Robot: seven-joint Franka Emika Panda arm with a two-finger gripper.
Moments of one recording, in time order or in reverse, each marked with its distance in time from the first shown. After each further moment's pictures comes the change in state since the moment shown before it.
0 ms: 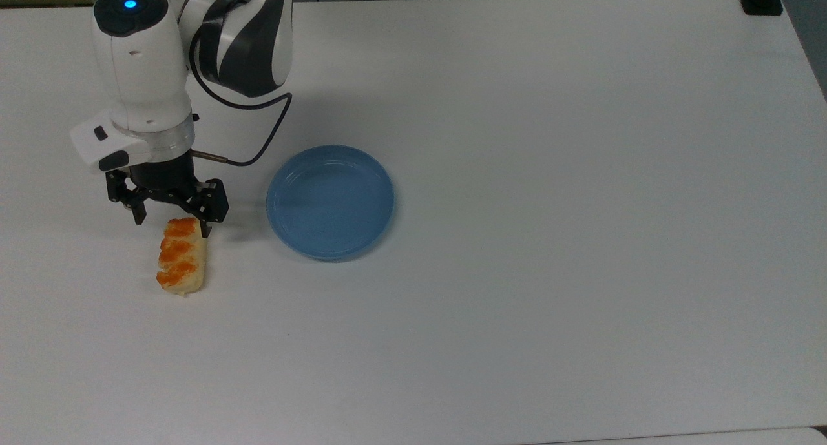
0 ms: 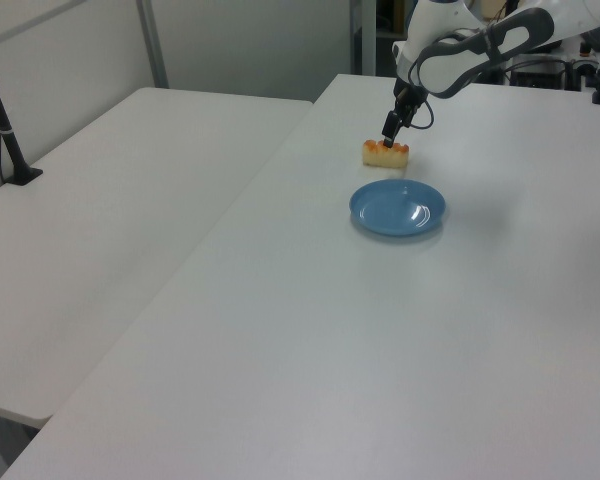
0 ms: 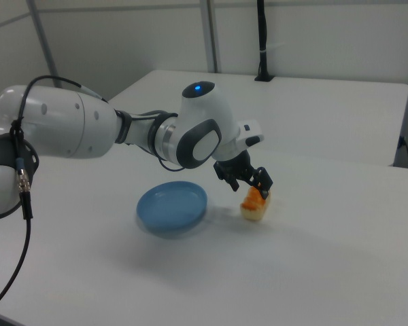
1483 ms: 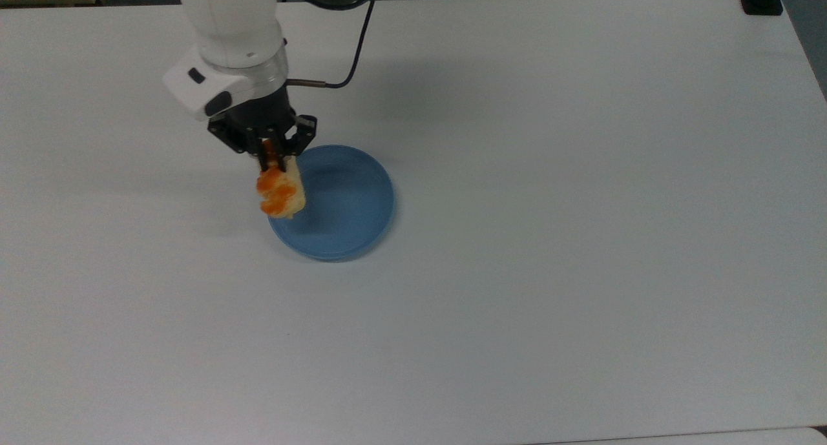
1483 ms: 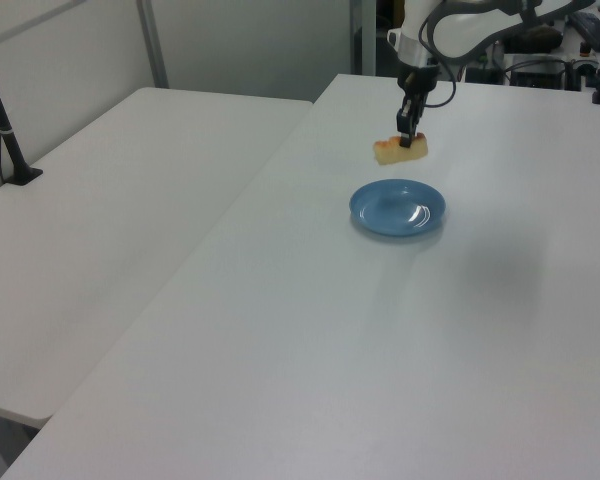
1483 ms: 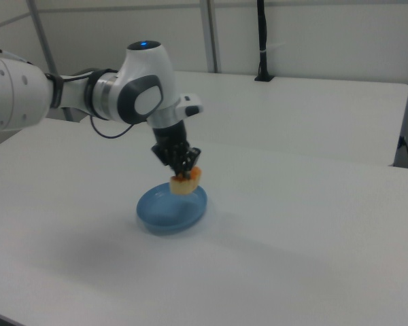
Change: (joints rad) arm 0.156 -0.266 0.039 -0.129 -0.001 -0.356 0.032
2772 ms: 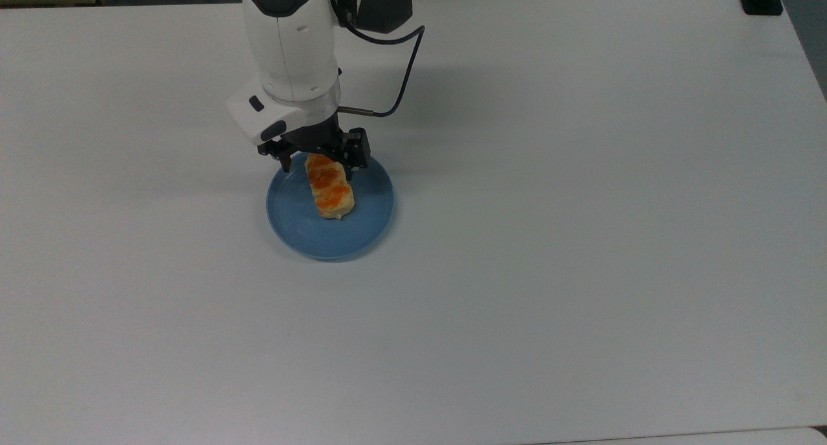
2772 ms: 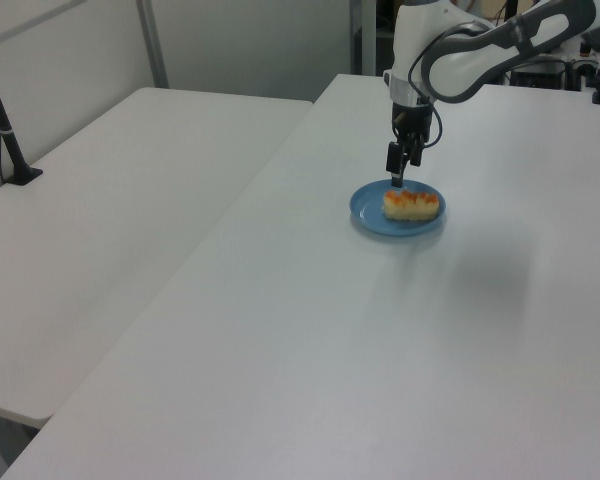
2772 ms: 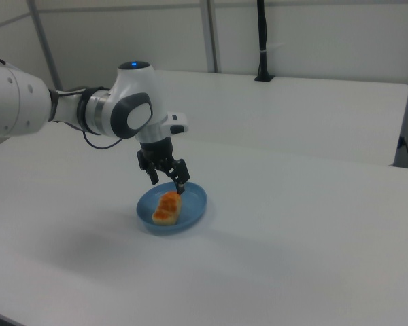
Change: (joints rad) arm 0.033 0.038 0.038 -0.055 -0.001 0.046 0.193
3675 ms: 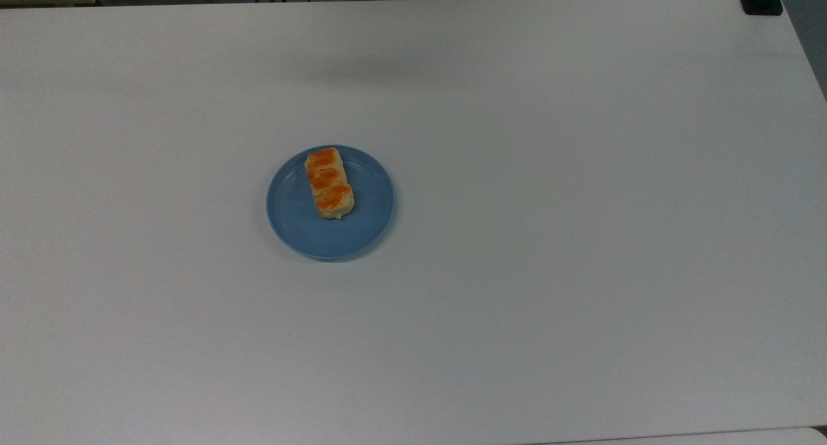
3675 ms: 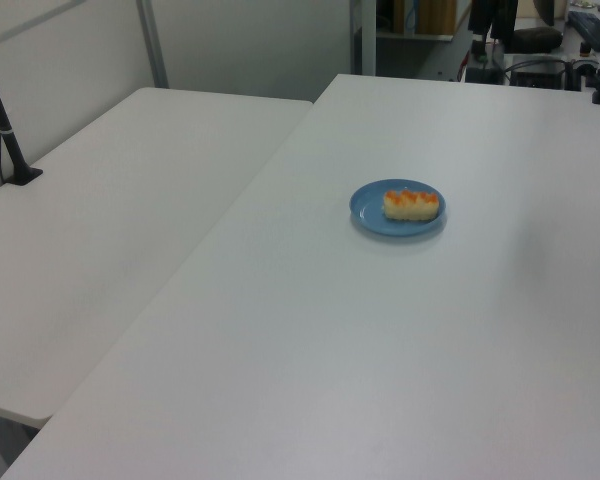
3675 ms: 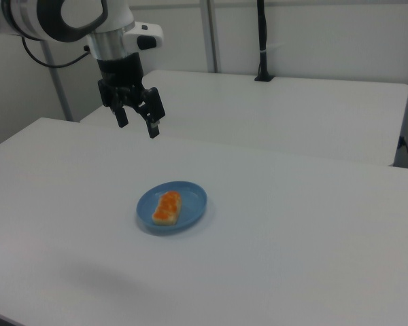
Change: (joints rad) arm -0.077 -0.408 -0.040 0.110 -0.005 -0.517 -0.088
